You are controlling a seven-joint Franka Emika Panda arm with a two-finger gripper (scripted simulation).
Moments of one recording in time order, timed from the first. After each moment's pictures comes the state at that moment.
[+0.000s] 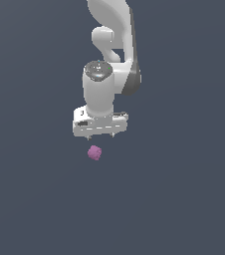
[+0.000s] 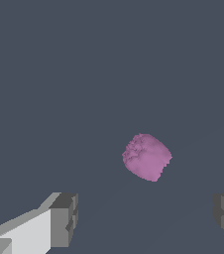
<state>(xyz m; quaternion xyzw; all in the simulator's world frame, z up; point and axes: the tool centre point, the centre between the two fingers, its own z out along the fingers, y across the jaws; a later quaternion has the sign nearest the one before) -0.003 -0.049 0.163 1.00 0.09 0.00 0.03</state>
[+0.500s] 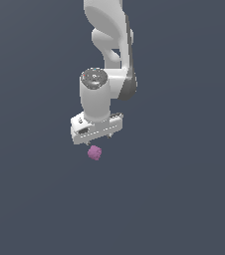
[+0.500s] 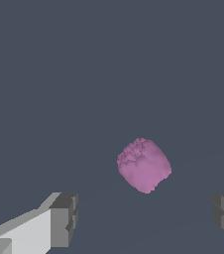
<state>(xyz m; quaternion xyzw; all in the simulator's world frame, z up) 0.000 -0.059 0.144 0.98 0.21 0.00 0.02</state>
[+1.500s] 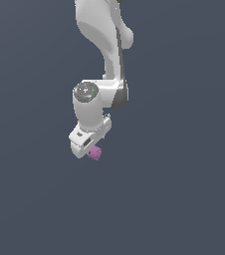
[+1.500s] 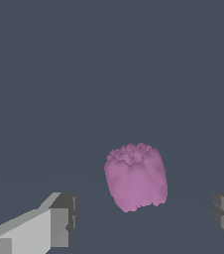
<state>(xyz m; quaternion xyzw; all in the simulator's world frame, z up) 0.004 -0.078 0.107 0.90 0.44 0.00 0.01</state>
